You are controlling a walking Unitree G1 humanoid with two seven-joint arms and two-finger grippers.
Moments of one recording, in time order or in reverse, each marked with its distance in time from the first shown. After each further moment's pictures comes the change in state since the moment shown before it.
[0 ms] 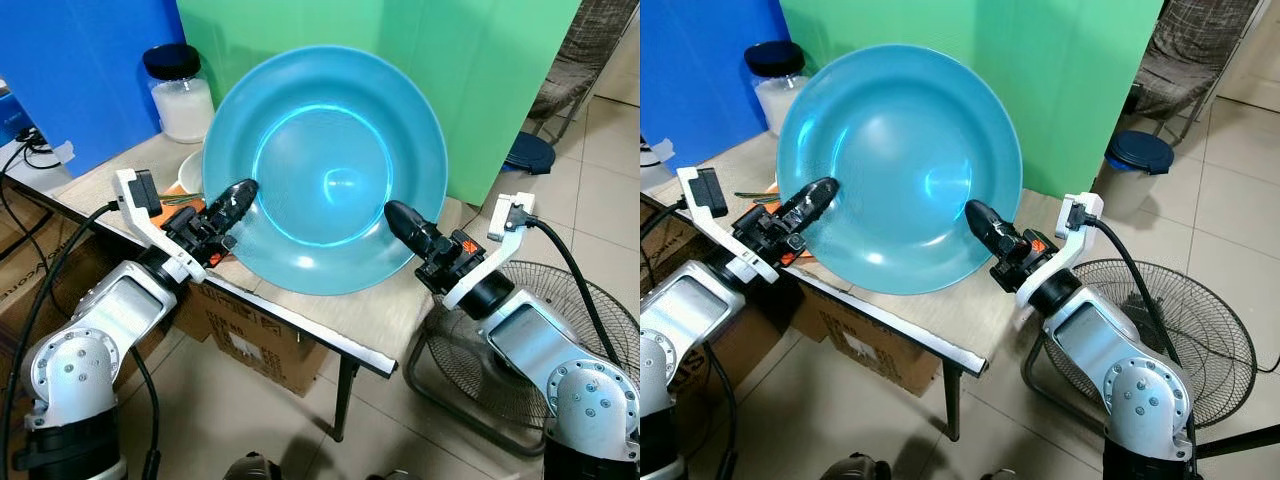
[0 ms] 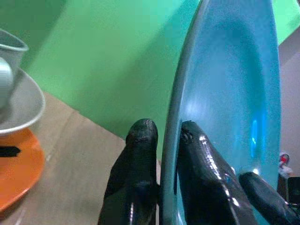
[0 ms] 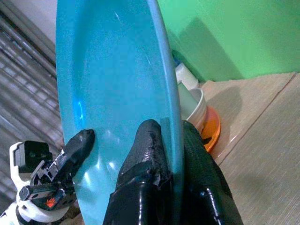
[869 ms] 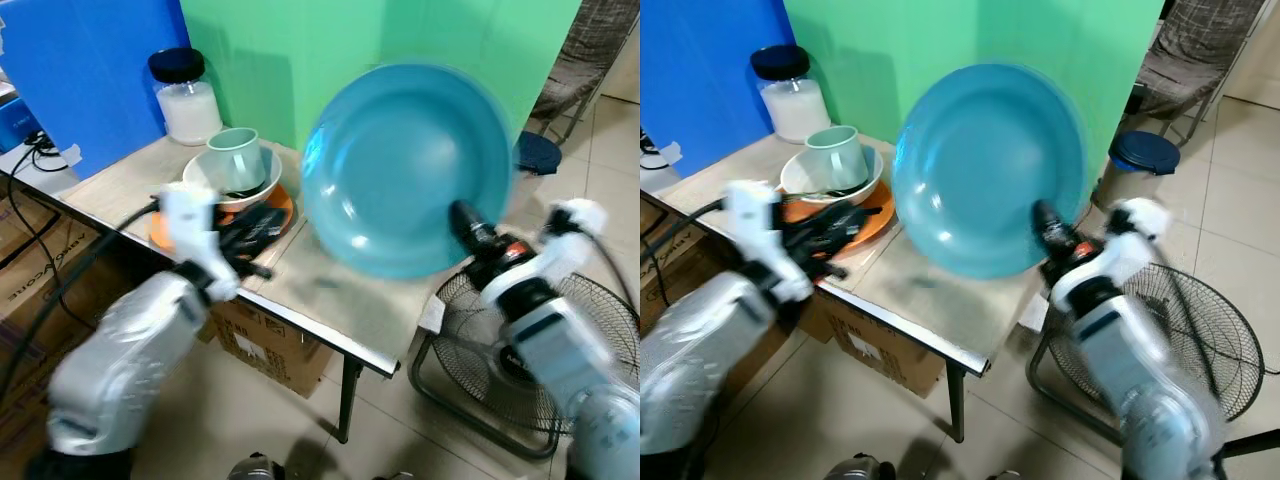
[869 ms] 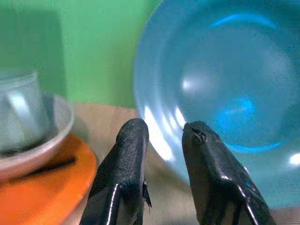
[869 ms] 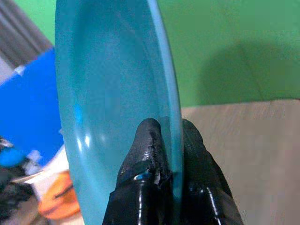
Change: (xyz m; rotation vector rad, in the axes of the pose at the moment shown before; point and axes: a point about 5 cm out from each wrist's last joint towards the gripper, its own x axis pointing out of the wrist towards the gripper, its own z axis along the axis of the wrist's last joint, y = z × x) left arm 0.013 -0.032 -0.031 0.594 0.108 0.095; right arm -0.027 -0.008 0.011 -0.234 -0.138 -0.410
